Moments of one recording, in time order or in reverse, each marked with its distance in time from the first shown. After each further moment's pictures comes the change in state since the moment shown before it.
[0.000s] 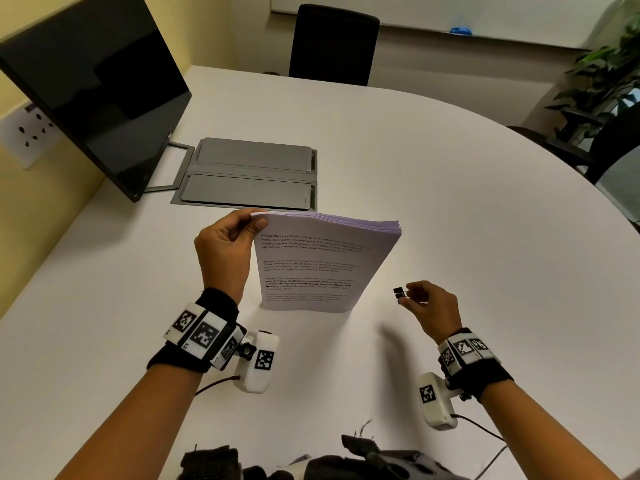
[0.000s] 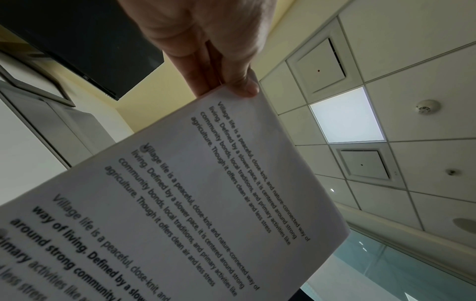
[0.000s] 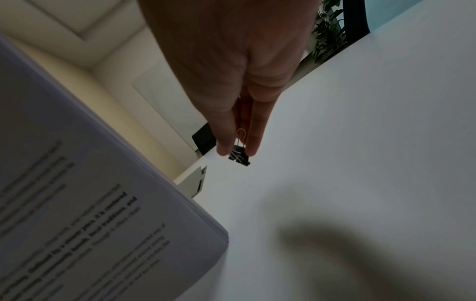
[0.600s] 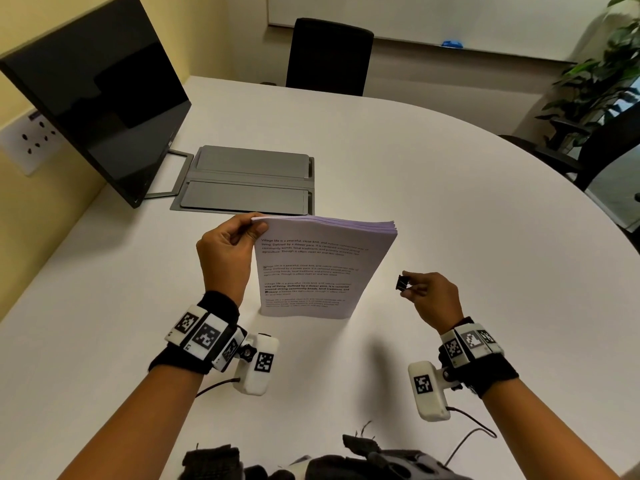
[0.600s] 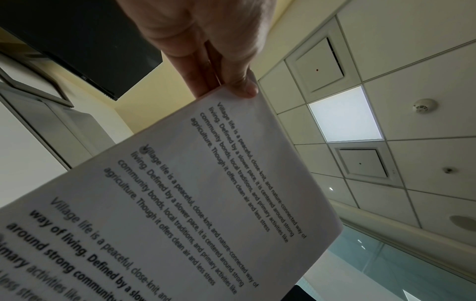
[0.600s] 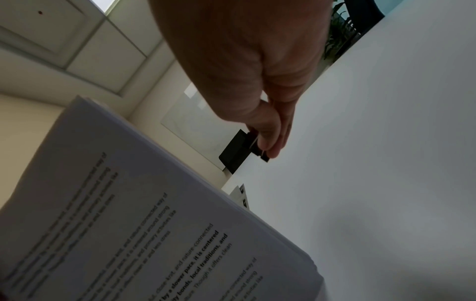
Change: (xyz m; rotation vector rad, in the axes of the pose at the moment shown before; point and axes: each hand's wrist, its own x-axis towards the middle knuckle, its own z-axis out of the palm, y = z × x) left_hand -0.001 -0.001 -0.002 0.008 0.006 0.005; right_hand 0.002 -0.040 -0.019 -0.103 -0.027 0.012
